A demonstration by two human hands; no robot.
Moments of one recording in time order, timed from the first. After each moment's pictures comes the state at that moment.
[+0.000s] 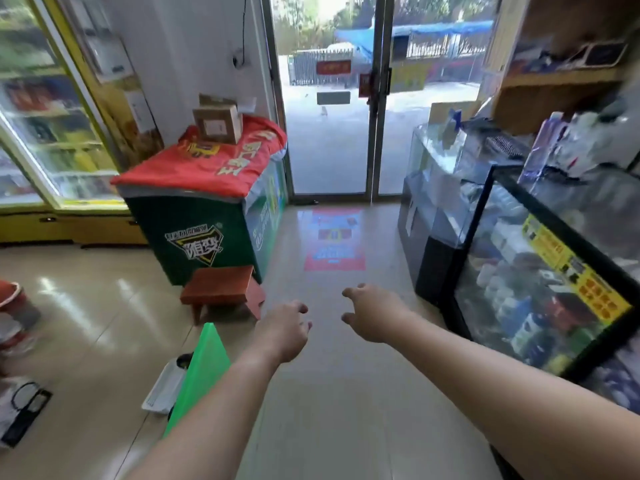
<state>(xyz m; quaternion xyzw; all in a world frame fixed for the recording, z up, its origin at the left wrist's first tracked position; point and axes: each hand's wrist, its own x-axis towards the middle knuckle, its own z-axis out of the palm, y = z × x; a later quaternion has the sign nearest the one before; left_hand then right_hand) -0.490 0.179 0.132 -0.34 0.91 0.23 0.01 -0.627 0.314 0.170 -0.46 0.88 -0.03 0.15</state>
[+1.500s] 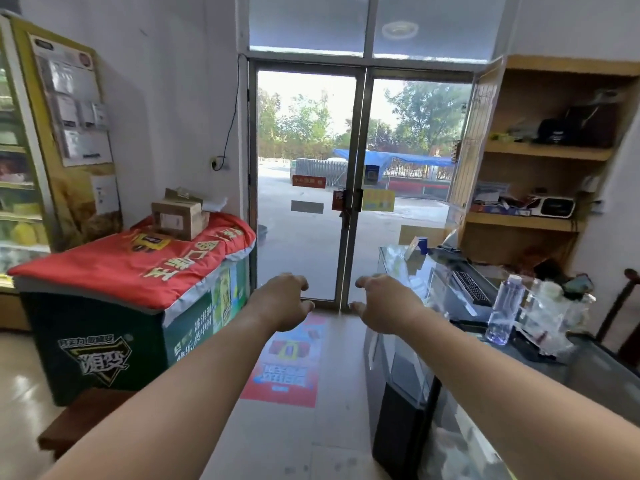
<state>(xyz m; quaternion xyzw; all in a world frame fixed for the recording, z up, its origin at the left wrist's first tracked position) -0.952 0.144 0.353 -0.26 0.95 0.12 -0.14 -1.080 0.314 0.372 -0.43 0.90 -0.10 -0.04</state>
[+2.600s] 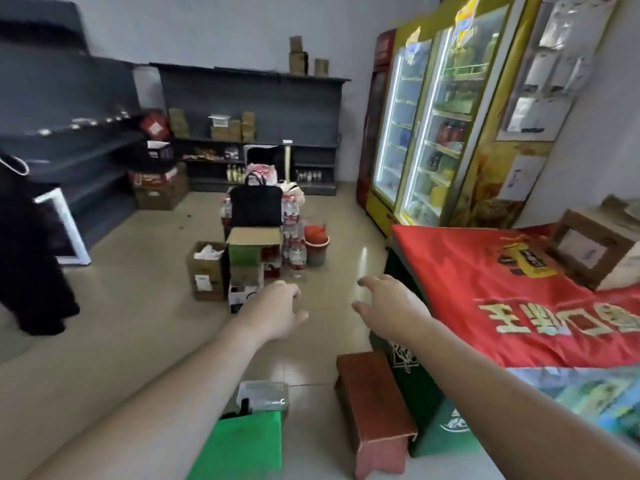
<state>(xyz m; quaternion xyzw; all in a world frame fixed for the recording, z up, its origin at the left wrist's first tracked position) -0.761 -0.278 0.272 -0.81 0.55 0.11 -0.15 -0.955 -0.379 0.299 -0.88 0.46 -0.07 0.10</state>
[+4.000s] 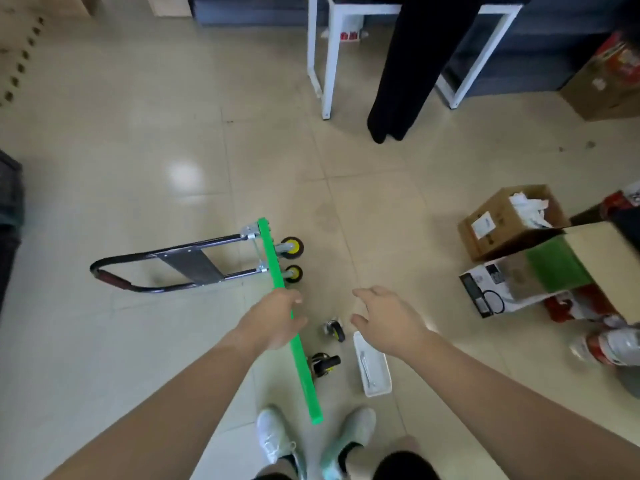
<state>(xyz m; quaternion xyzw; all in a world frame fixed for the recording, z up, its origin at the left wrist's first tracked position) -0.489 -0.308 -0.006 -0.91 -0.16 0.25 -0.30 -0.404 -0.519 0.033 -0.93 -0.23 0.28 0.05</state>
